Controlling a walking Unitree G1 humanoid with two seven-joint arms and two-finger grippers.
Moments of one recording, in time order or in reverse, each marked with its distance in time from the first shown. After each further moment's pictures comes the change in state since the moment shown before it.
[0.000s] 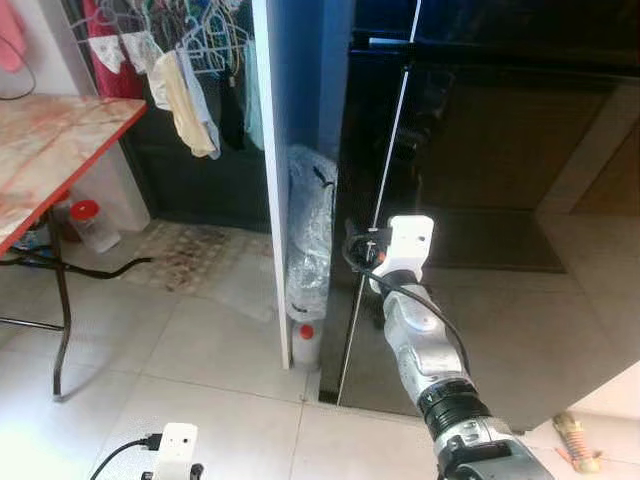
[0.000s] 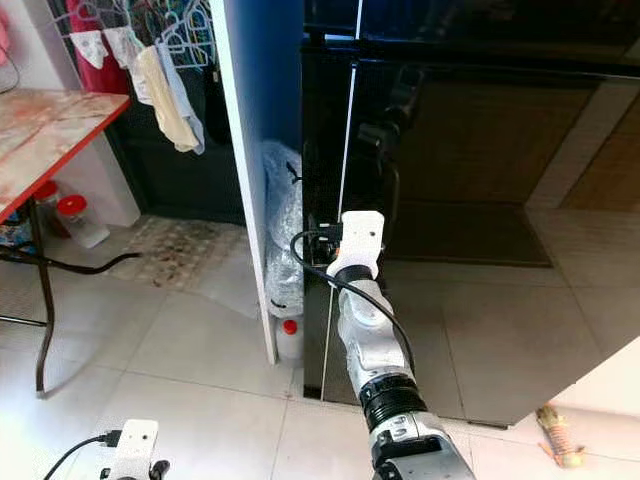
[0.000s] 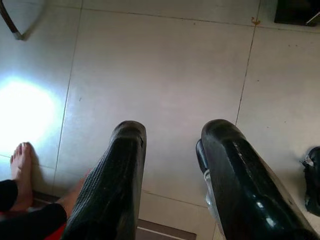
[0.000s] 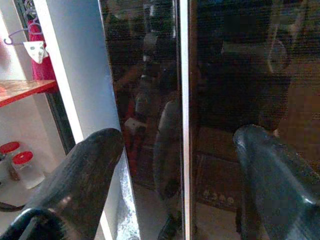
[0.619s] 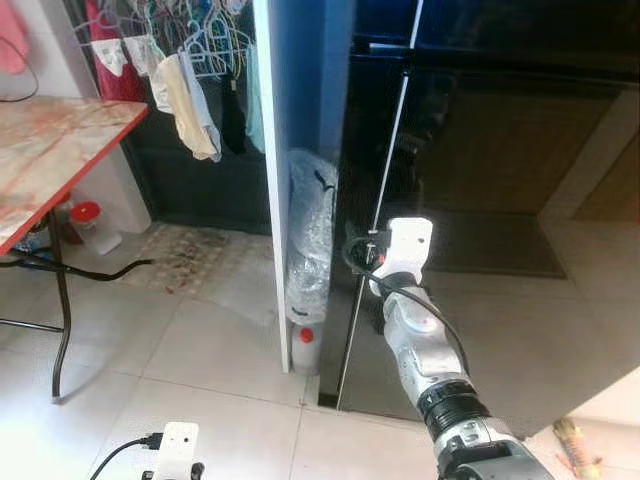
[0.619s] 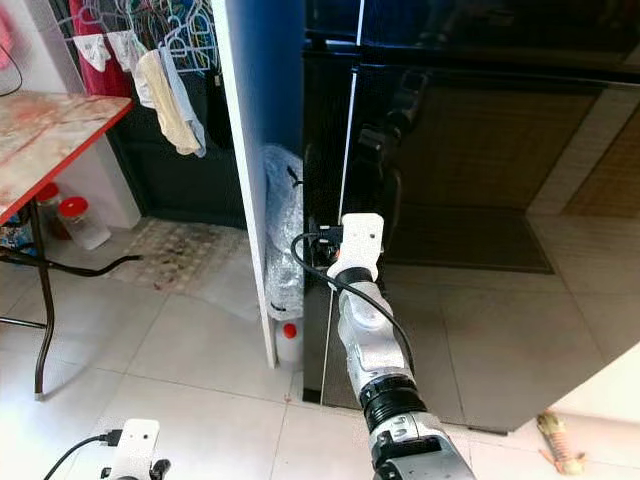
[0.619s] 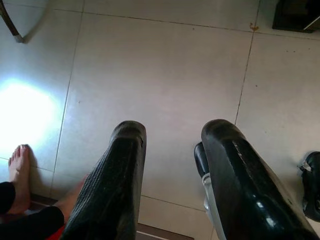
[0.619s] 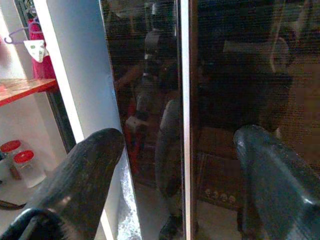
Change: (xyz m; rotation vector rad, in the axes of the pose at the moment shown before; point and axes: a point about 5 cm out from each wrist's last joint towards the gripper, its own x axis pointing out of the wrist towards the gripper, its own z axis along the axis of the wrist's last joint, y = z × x) left arm 0.000 -0.001 0.001 -0.001 -0.004 0.000; right arm -0.001 -0.001 -0.004 0.001 0.019 -0.001
